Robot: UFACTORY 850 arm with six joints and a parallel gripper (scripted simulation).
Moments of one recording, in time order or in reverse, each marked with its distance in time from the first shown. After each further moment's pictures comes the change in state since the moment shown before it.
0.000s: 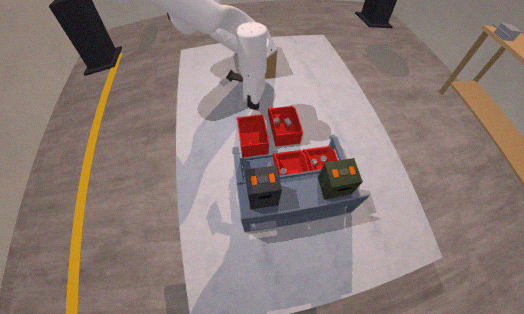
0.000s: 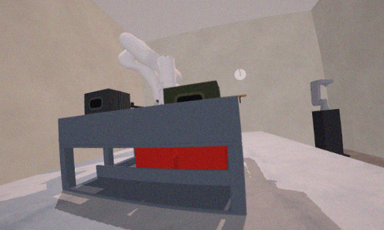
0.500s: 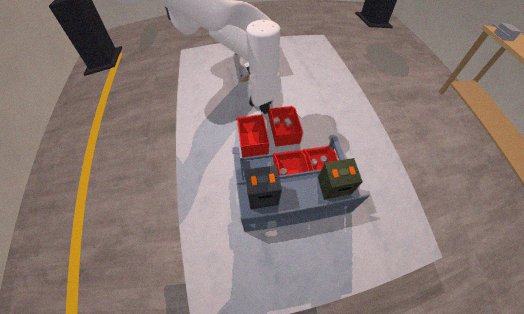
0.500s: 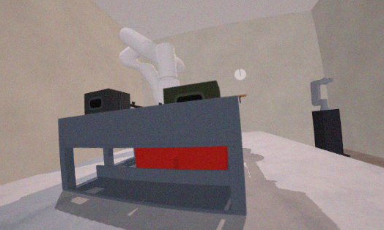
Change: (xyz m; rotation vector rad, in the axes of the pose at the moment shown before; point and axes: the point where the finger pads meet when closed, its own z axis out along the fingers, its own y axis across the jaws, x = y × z) arm -0.047 -0.028 -0.031 -0.024 -0.001 0.725
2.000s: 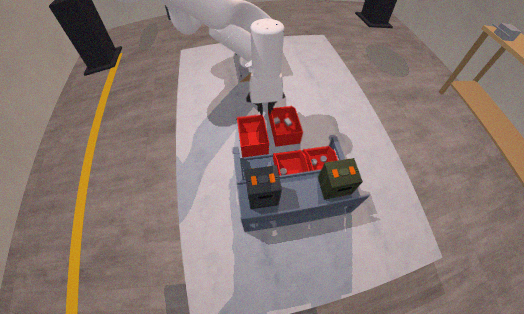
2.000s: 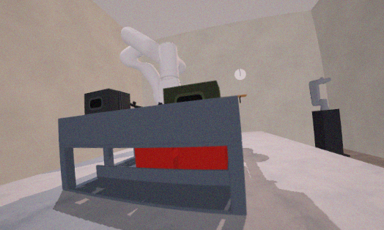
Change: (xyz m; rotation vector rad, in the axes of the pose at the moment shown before) arm -0.004 0.001 -0.001 0.035 -0.020 0.378
